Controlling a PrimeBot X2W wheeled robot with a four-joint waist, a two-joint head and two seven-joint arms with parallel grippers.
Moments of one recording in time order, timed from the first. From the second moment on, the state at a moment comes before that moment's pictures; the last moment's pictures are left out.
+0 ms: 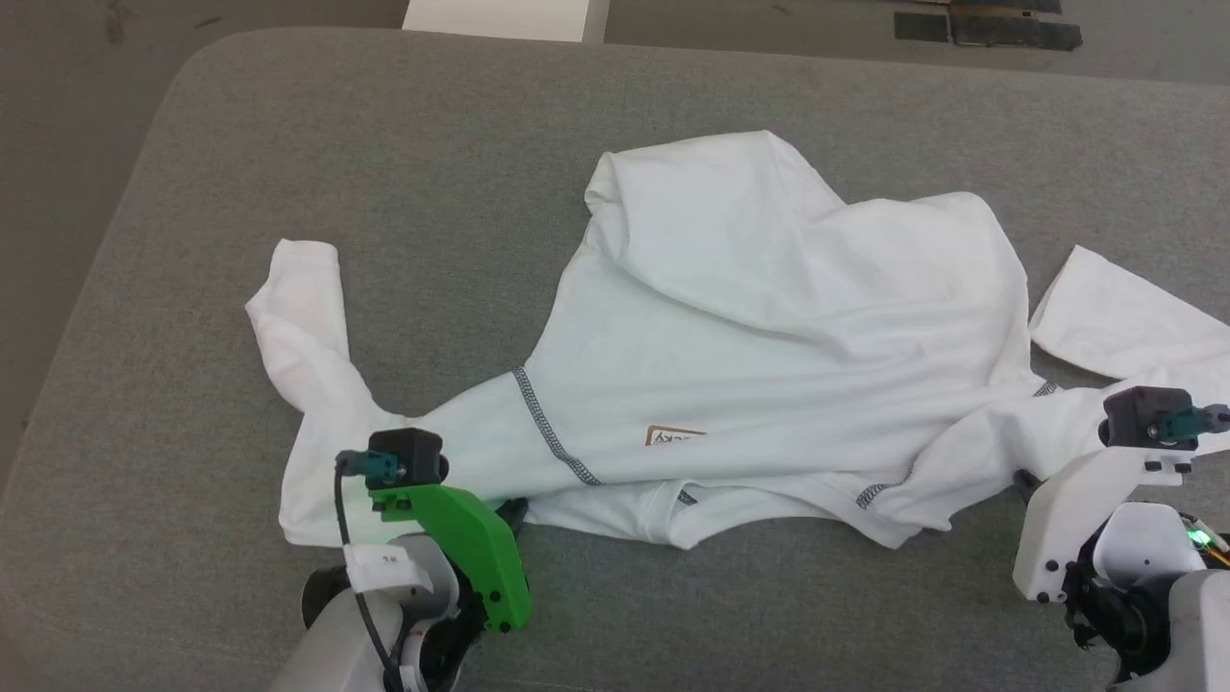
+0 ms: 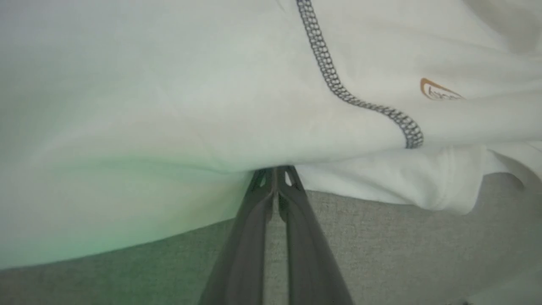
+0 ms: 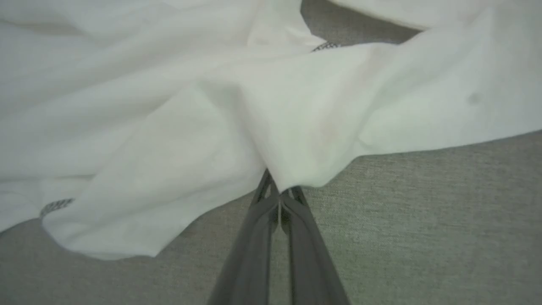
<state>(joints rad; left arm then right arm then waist) -0.24 0.19 -0.41 0.27 -0.69 0.11 0.40 -0.15 -0.05 -0.23 0.09 0.13 0.13 0.70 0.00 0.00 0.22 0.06</state>
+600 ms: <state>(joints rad) -0.24 0.20 -0.16 -0.12 -0.96 0.04 0.35 -0.21 -0.05 -0.35 -0.19 0.57 0.13 0.88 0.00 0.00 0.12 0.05</state>
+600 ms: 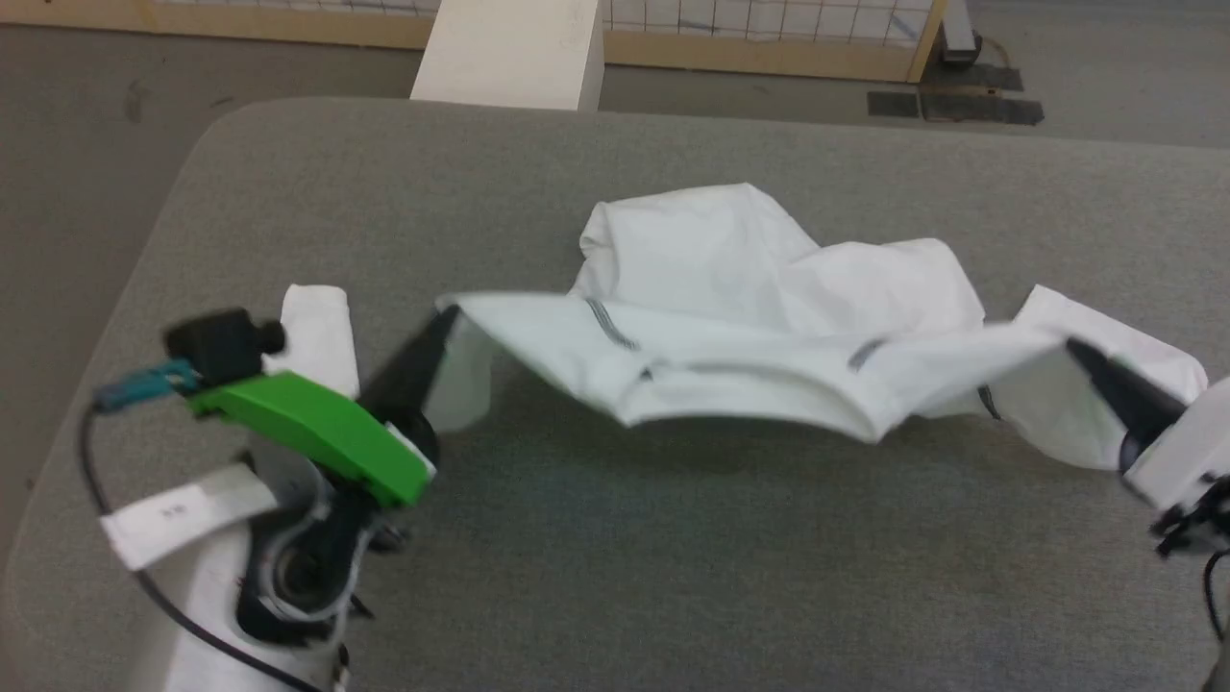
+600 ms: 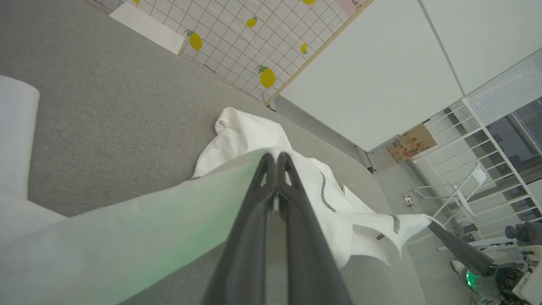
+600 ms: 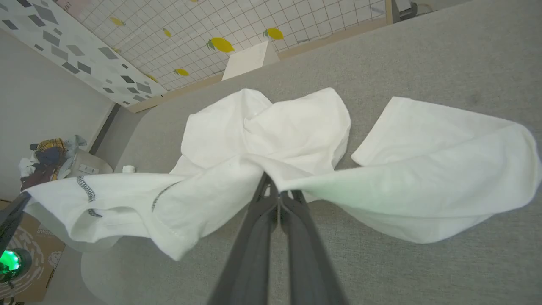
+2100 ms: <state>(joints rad) -1.62 0.30 -0.09 0.59 -0.70 0.04 0.00 -1.75 -0.04 -0.45 0.64 0.34 0.13 0.39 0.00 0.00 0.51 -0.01</state>
